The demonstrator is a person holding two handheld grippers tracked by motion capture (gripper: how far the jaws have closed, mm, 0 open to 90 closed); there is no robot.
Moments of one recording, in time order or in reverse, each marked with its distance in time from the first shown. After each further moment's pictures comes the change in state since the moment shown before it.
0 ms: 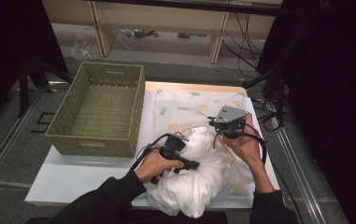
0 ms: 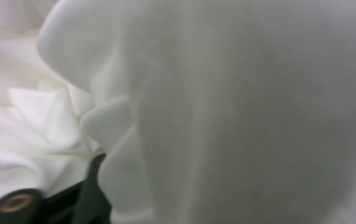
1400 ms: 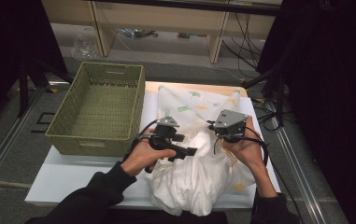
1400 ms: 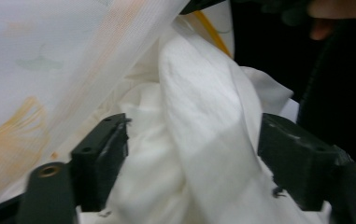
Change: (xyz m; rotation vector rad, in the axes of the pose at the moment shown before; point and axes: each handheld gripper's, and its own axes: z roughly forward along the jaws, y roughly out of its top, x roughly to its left) left arm -0.015 0.016 -0.072 -0.199 0.008 0.121; right arm 0.011 0.004 -0.012 0.022 0.022 -0.018
